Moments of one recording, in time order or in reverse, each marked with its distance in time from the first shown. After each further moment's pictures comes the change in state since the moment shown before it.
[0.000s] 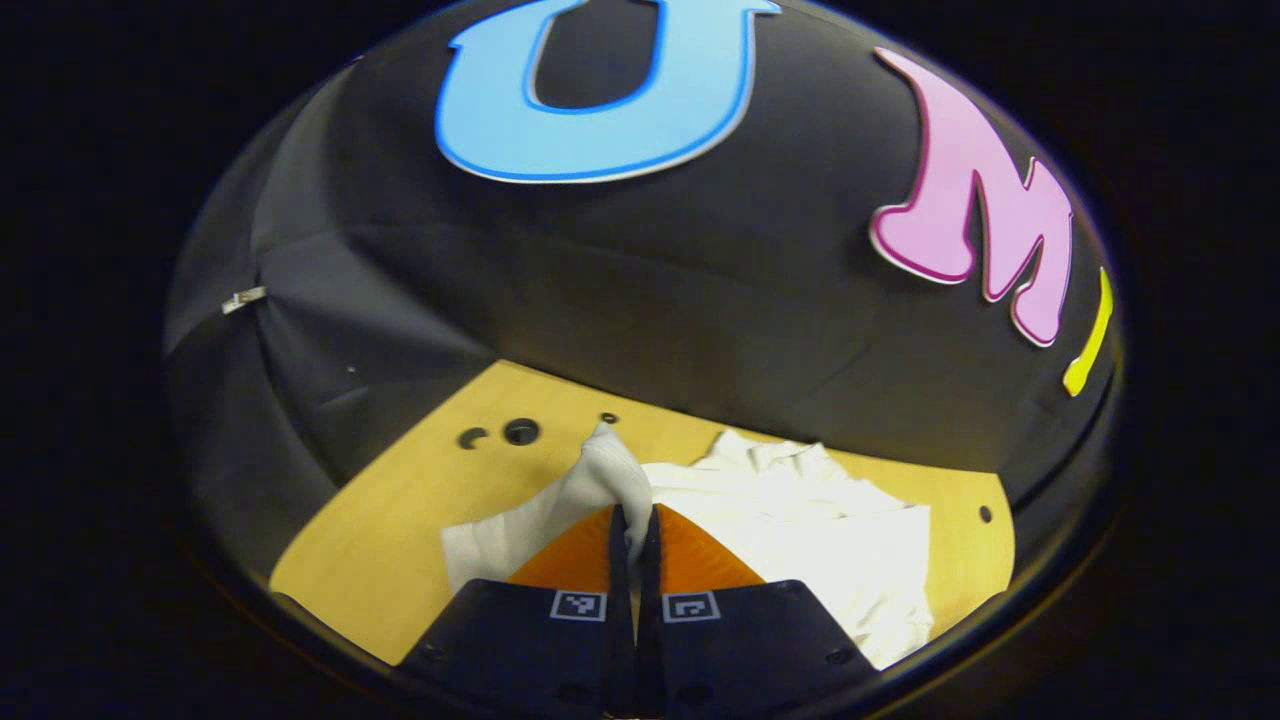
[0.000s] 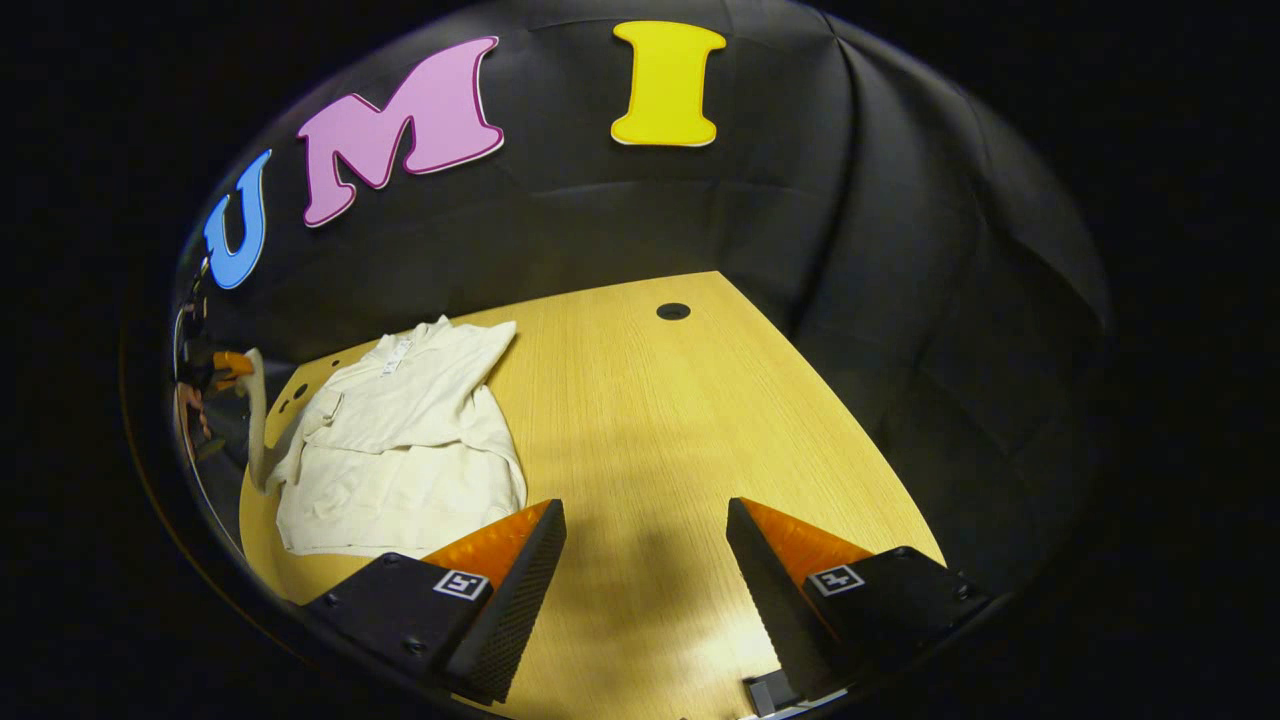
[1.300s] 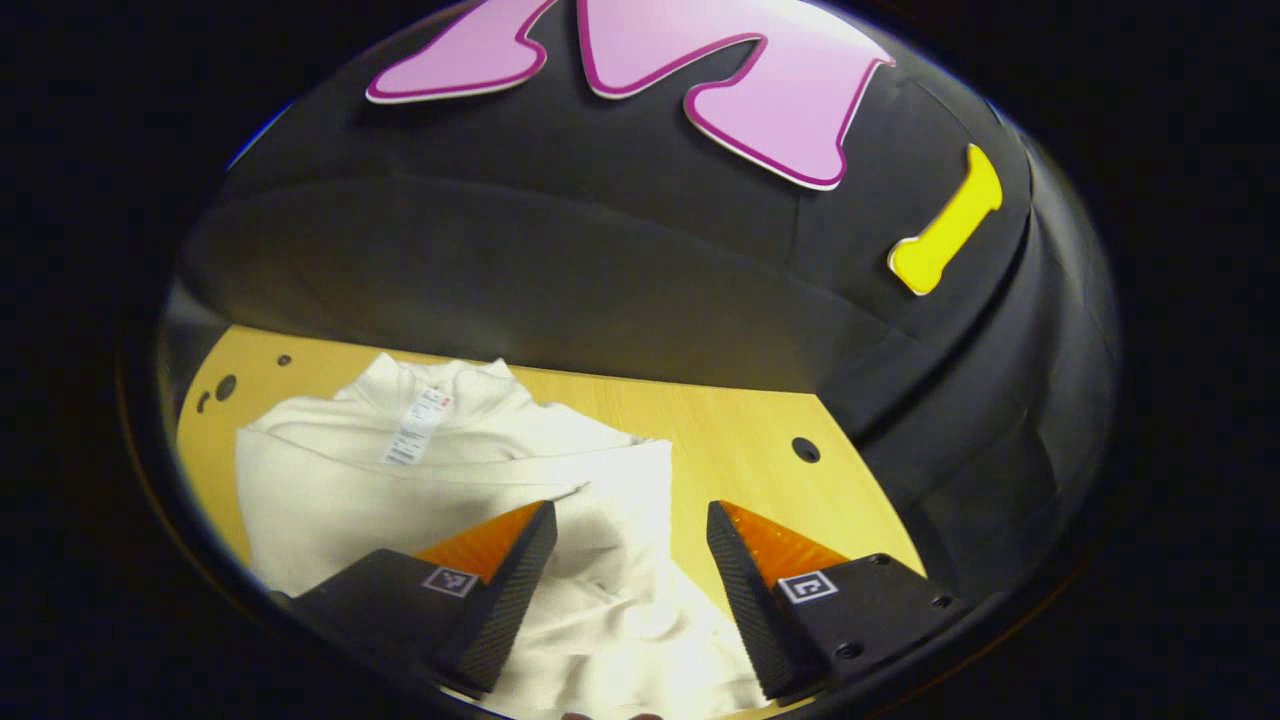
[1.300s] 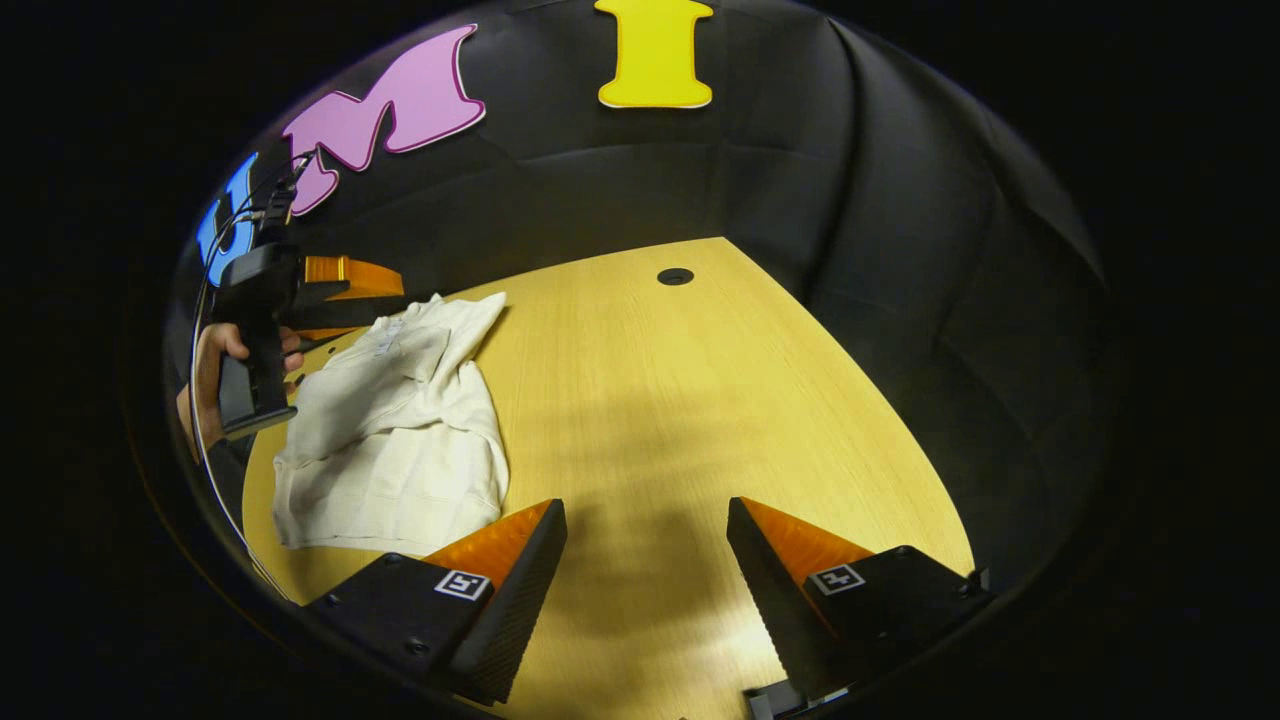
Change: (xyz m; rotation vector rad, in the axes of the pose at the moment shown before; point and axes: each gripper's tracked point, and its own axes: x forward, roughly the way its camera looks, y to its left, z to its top) left arm -0.008 -0.257 -0.107 0.186 0.166 -0.438; right arm 0.031 0.007 -0.019 0.035 0.059 0.061
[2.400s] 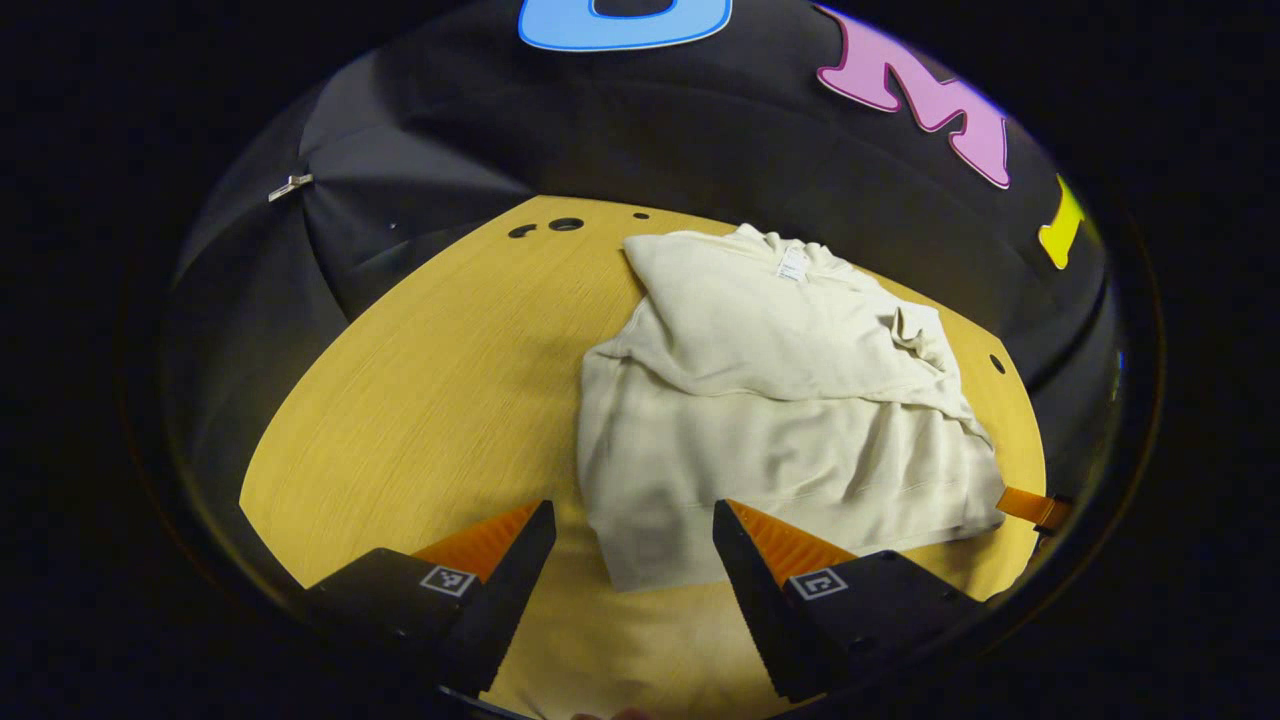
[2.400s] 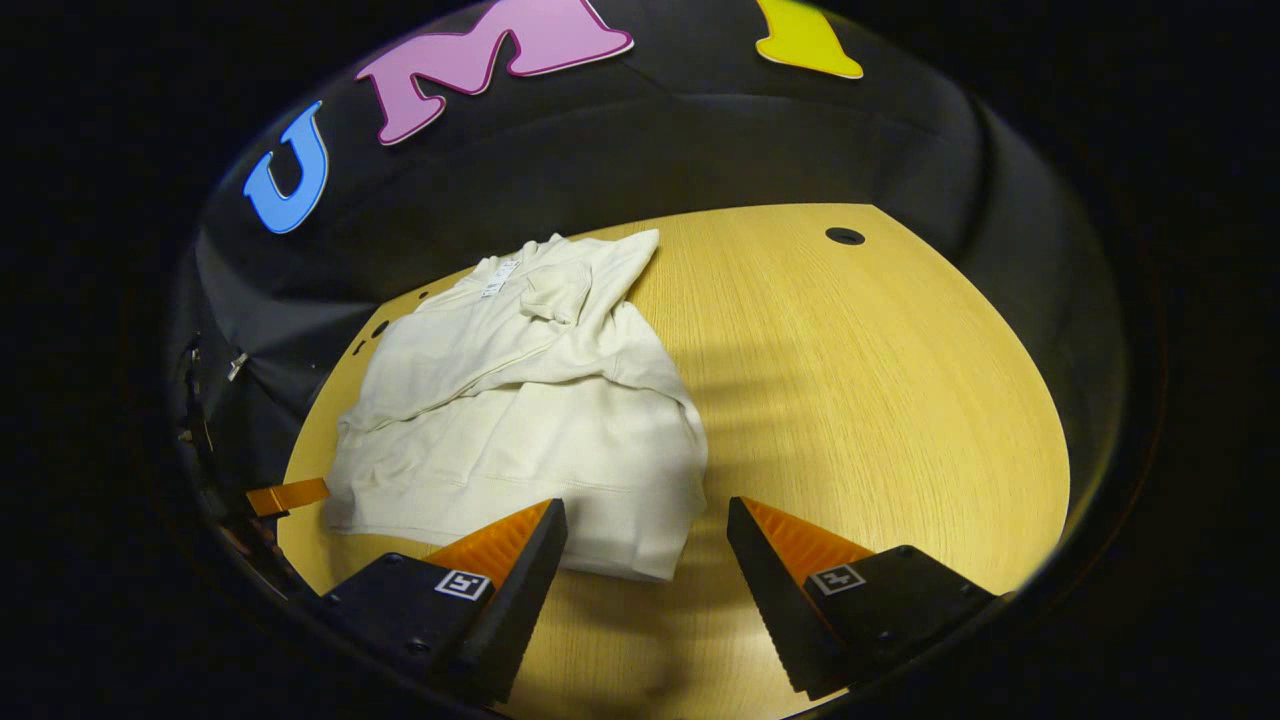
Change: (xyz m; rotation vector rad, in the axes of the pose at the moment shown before) left arm -0.221 0.236 -0.218 -0.229 0.159 0.479; right arm 0.042 0.140 -0.047 -0.075 0.125 0.218
